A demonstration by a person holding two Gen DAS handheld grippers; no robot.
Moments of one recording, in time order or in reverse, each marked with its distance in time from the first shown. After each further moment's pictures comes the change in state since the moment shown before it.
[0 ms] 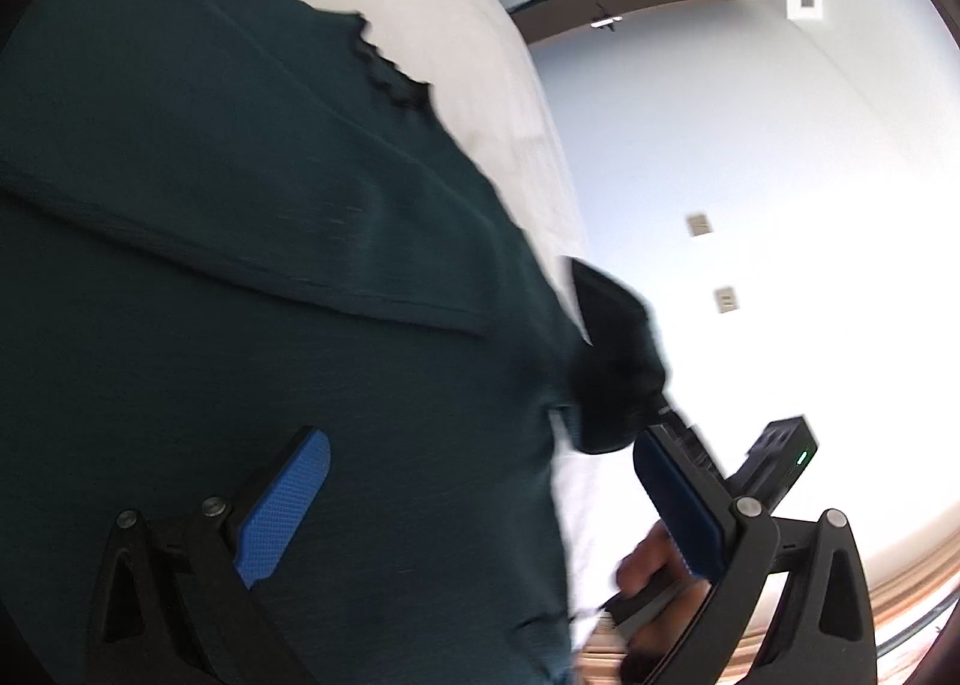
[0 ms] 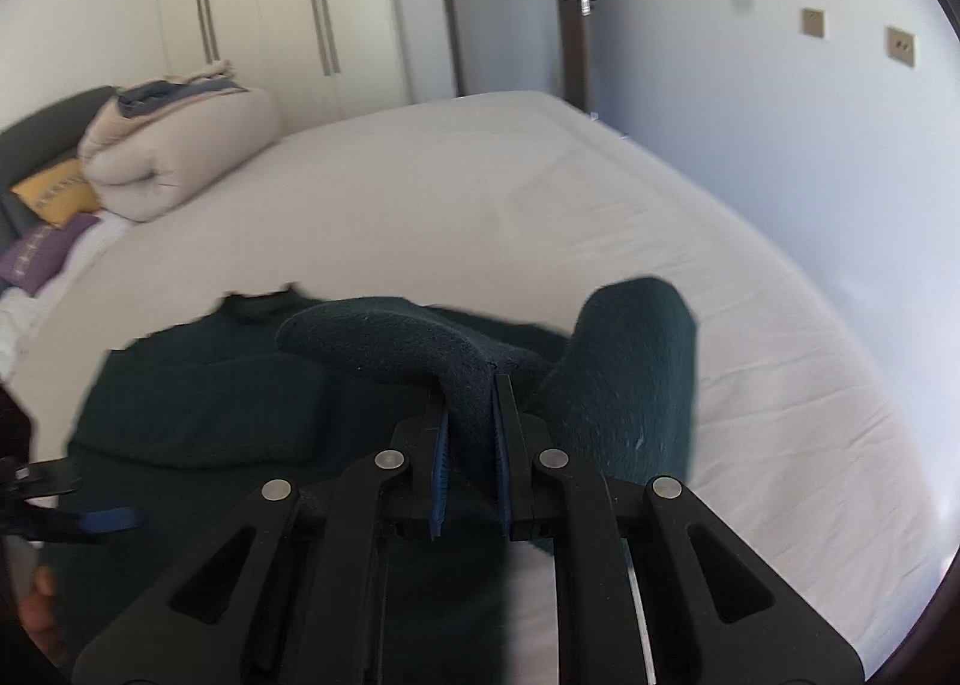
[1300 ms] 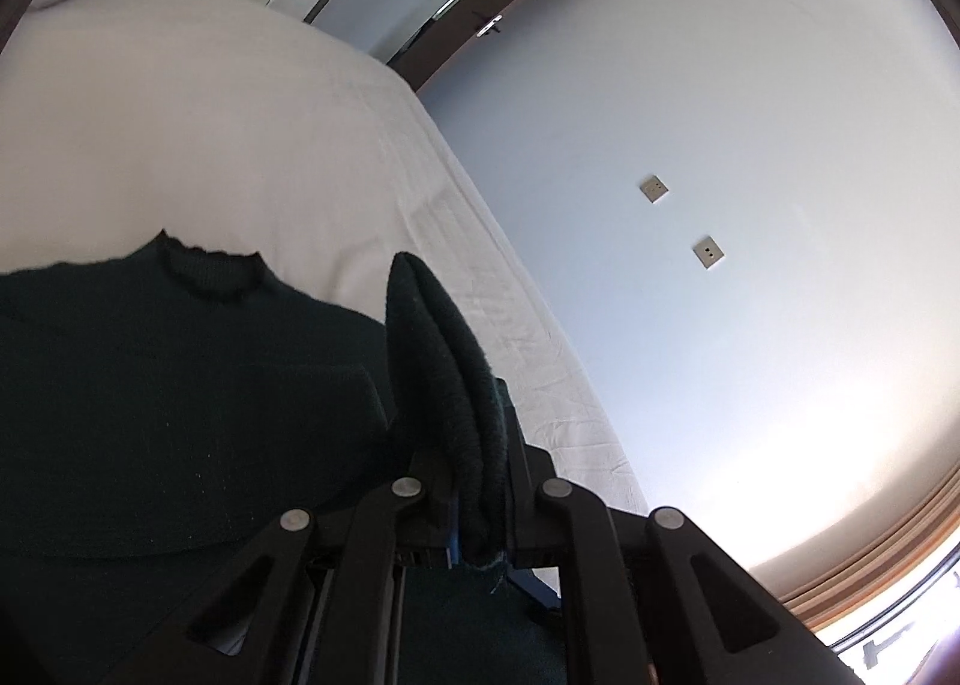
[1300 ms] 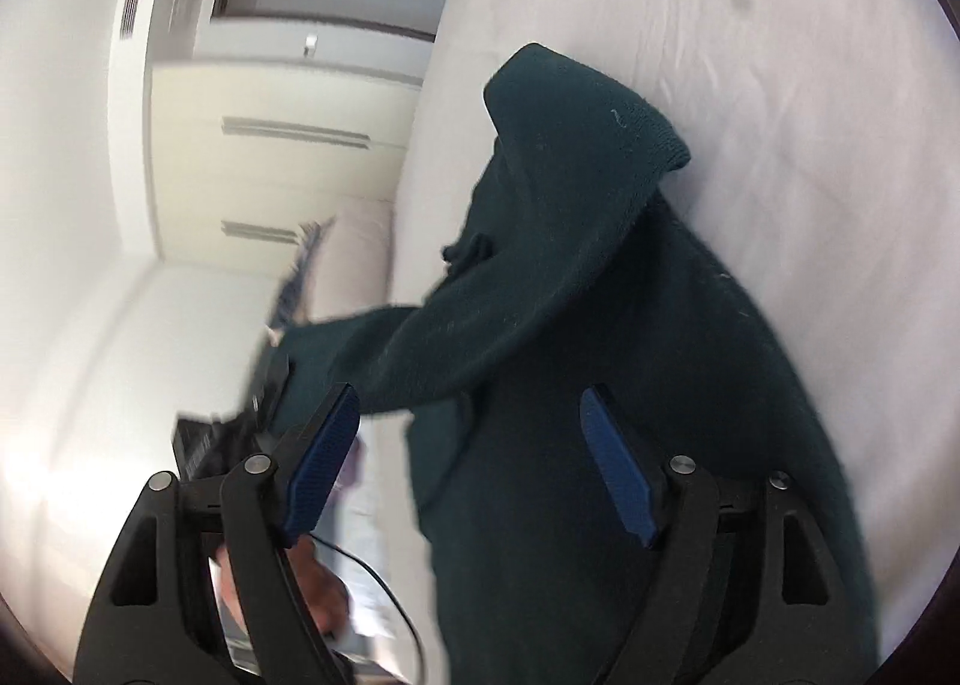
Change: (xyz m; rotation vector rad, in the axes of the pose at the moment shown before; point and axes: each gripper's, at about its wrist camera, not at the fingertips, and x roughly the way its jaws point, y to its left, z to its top) left arm 0.002 -0.124 0.046 0.407 -0.082 0.089; right arm -0.018 -0.070 -0.126 0.999 0.101 0.644
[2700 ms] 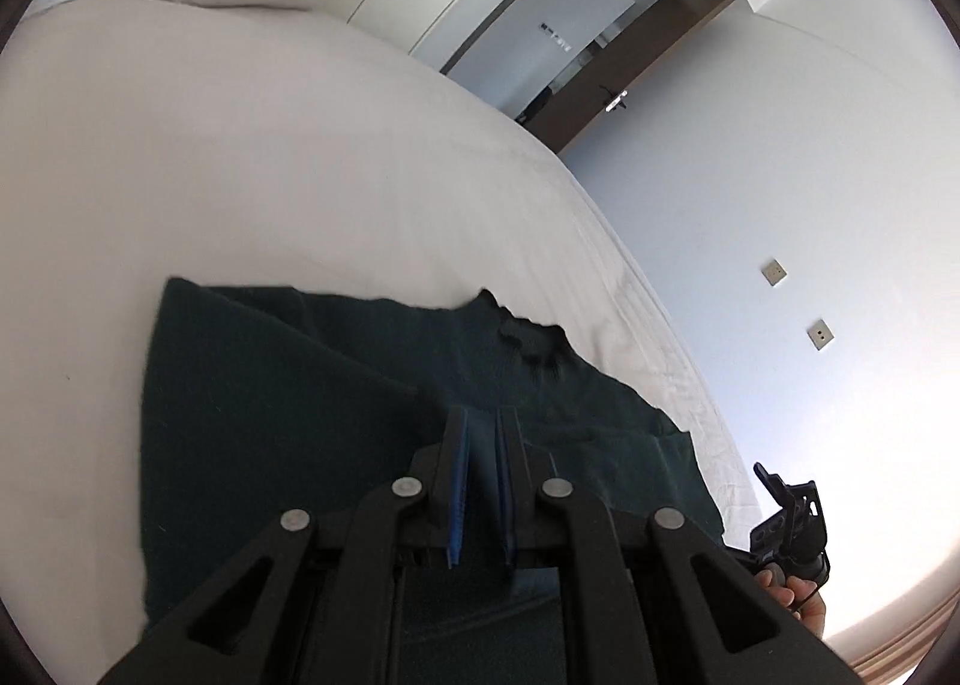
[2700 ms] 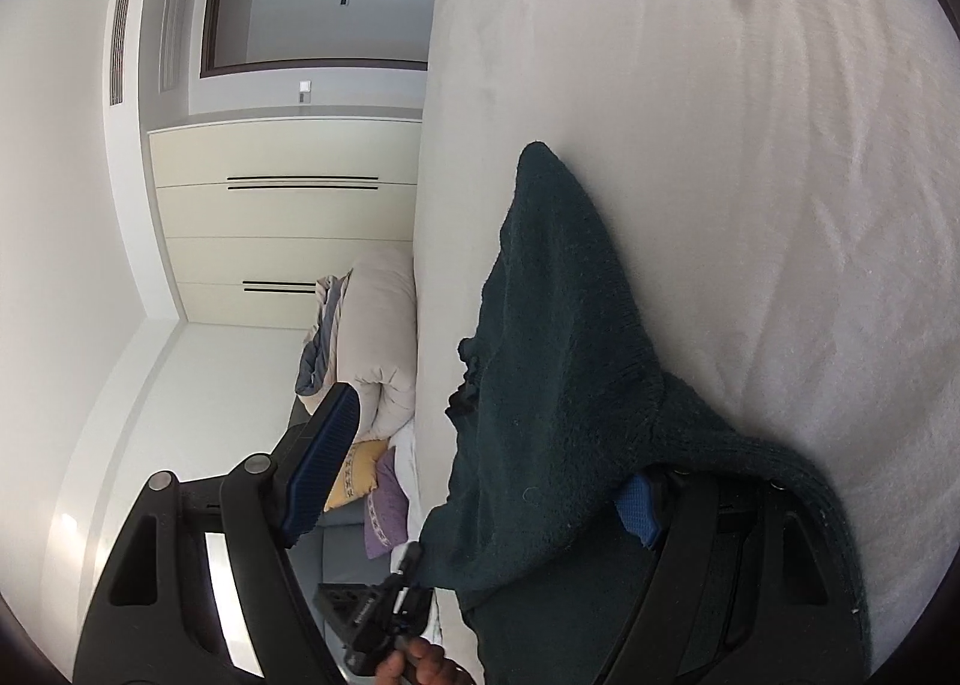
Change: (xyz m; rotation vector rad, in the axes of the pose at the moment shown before) left arm -0.074 0.182 -0.002 -0.122 -0.165 0.257; right arm 0.064 -0.007 0.068 0.071 -0.034 0.038
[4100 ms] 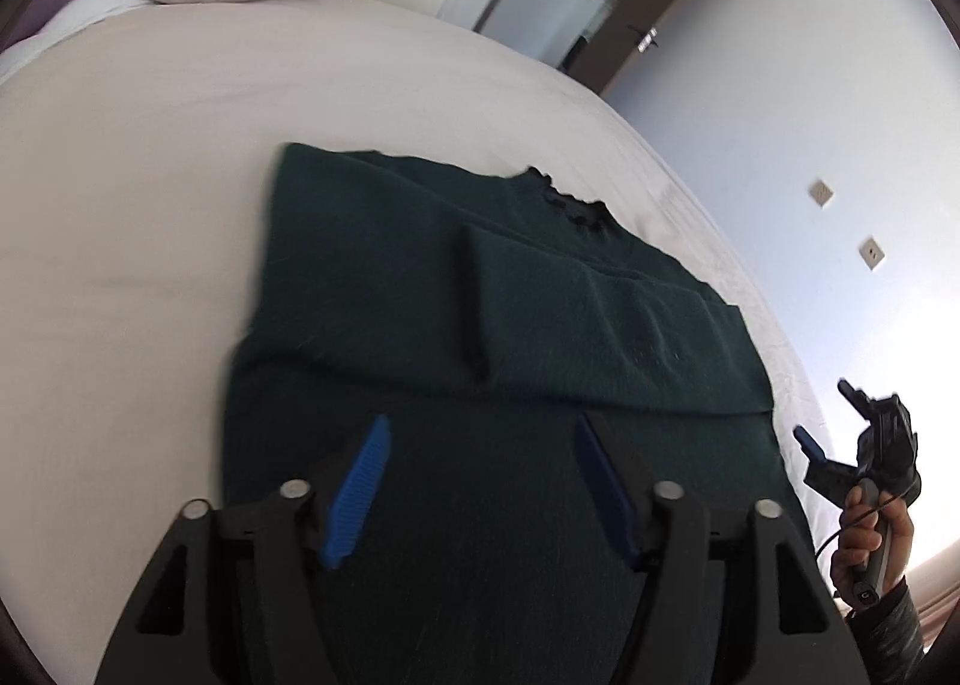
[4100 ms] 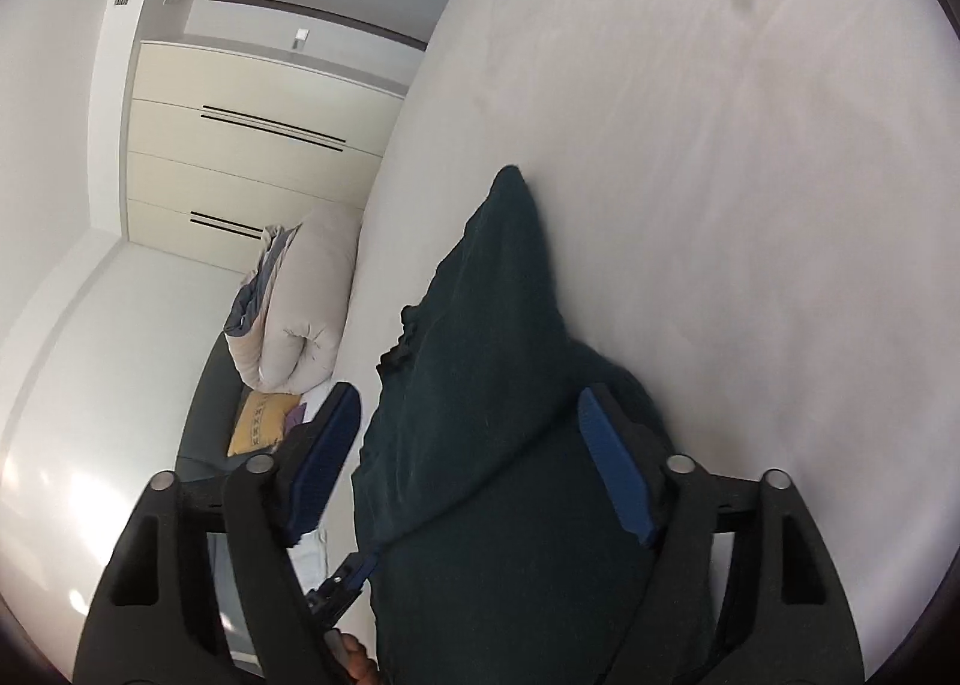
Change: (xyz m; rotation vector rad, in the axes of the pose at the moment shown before) left arm -0.072 -0.008 -0.088 0.097 0.092 0.193; right arm -0.107 0.035 -0.016 -0.254 0.034 -0.190
